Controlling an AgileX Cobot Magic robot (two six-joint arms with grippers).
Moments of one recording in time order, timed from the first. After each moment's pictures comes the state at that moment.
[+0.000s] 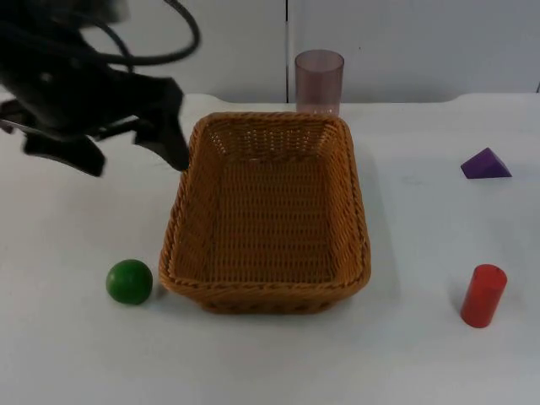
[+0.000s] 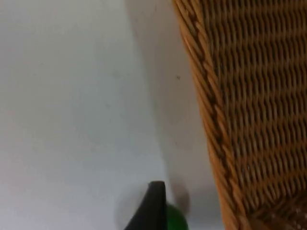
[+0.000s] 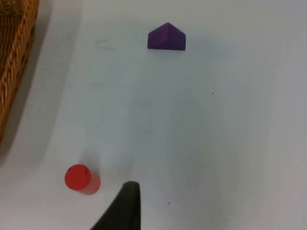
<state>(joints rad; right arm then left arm) 0.05 0.98 -0.83 -0.01 0.76 -0.04 -0.24 1.79 -1.14 -0.40 0.64 0.22</state>
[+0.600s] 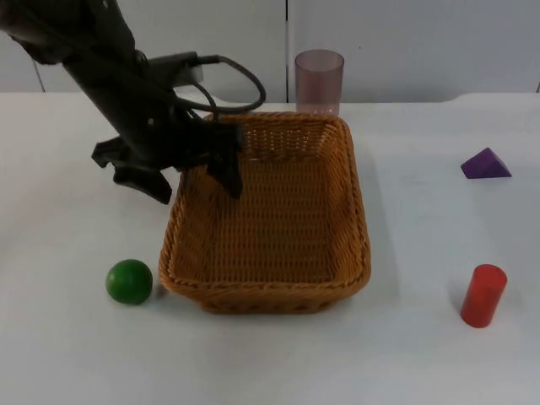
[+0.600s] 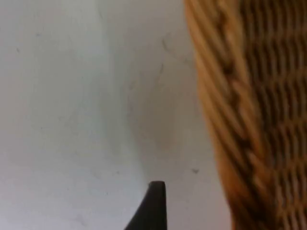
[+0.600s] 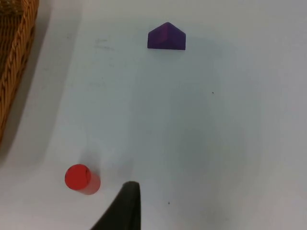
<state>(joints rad) 0.05 0.98 -0.83 -0.01 0.76 -0.04 -0.26 2.20 -1.47 -0.42 0.65 0.19</state>
